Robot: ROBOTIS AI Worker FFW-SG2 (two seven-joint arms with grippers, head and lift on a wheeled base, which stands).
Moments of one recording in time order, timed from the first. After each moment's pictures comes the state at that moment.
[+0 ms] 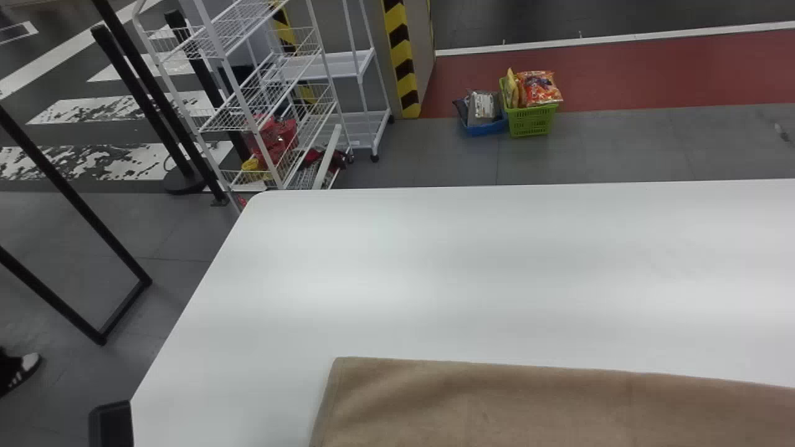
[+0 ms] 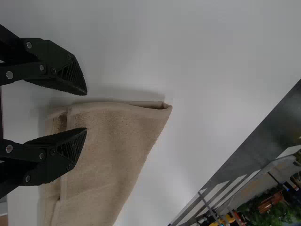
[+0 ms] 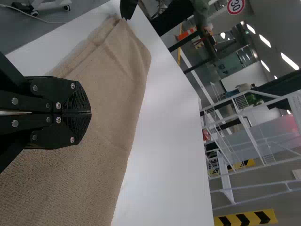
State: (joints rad) left arm 0.62 0.00 0.70 -2.32 0.44 1.27 -0.74; right arm 0.53 0.00 -0.30 -2.12 0.08 0.53 1.27
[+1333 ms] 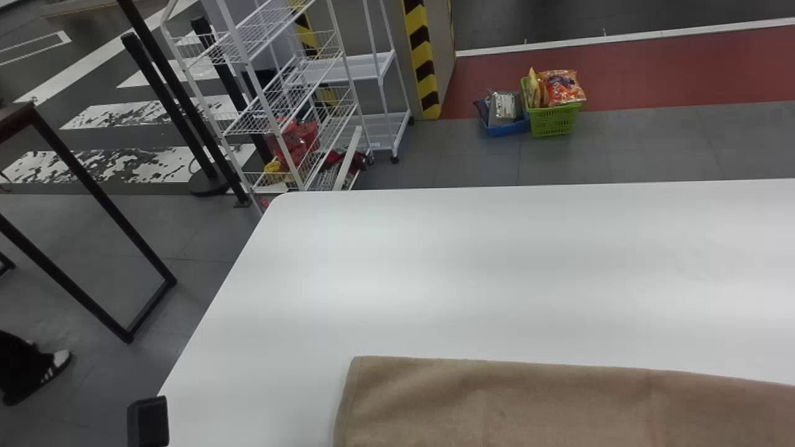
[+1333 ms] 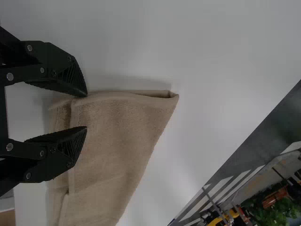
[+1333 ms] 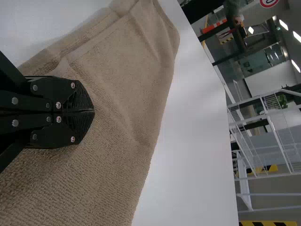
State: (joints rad) left arm 0.63 0.00 0.67 -2.33 0.44 1.27 -0.74; right arm 0.44 0.00 -0.19 -1.93 0.21 0.45 1.19
